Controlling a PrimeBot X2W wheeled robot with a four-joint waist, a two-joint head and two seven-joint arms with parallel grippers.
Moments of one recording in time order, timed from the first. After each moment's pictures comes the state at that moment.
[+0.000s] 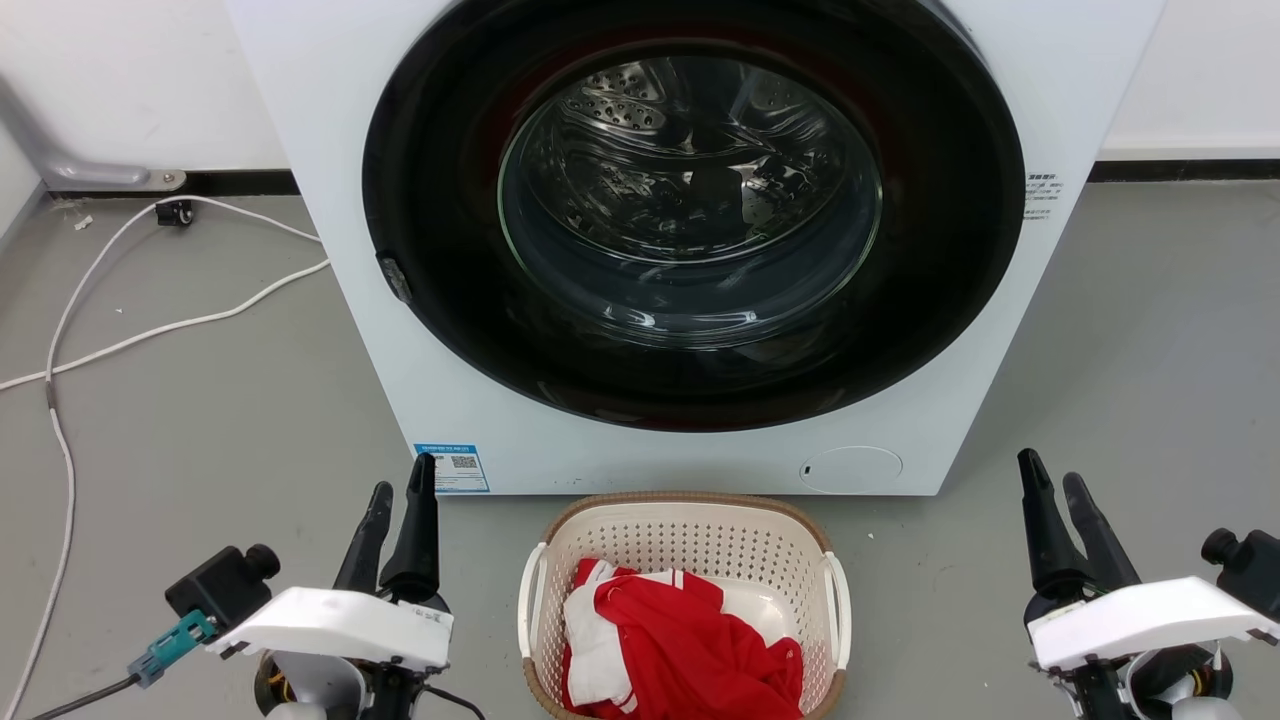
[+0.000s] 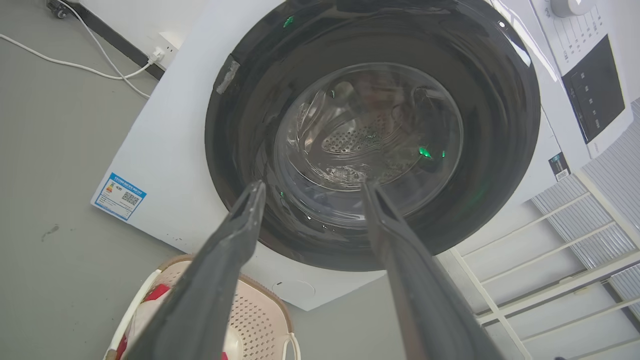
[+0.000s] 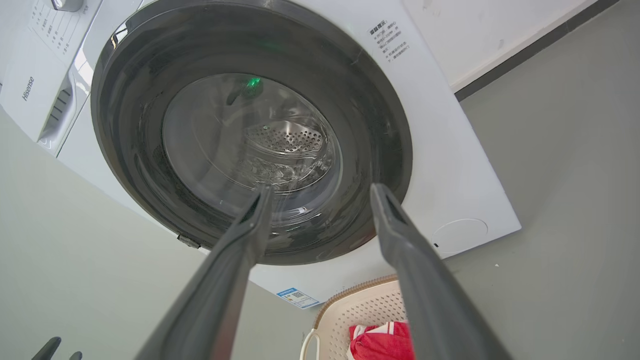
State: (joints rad) left arm -0.07 0.05 -0.04 0.16 -0.86 -0.11 -0.08; right arm -0.04 -0.05 -0.04 0.15 0.74 0.13 -0.05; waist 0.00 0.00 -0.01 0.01
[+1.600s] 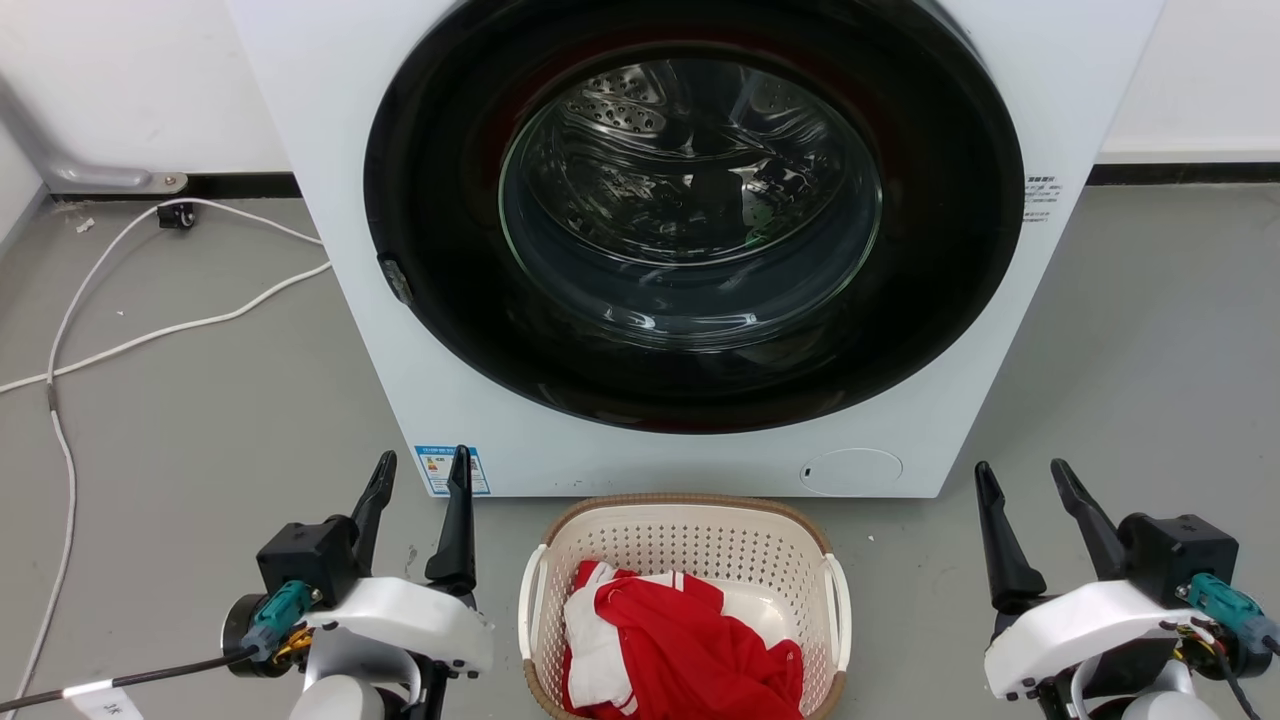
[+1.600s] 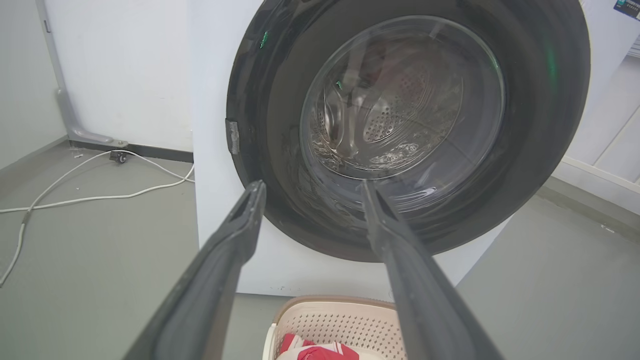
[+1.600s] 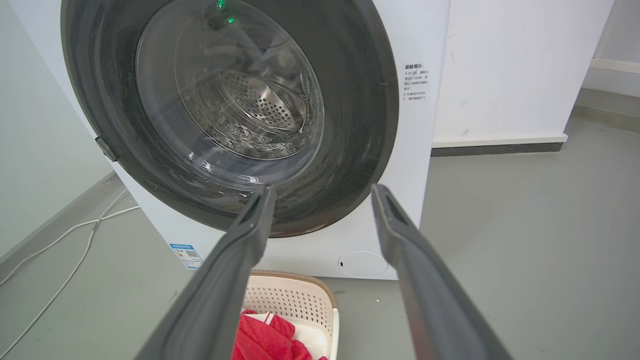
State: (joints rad) left arm -0.13 0.07 -0.08 0.25 -0.30 -0.08 -0.20; right arm -0.03 -0.05 -0.01 0.10 0.17 0.13 -0.05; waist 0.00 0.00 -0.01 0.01
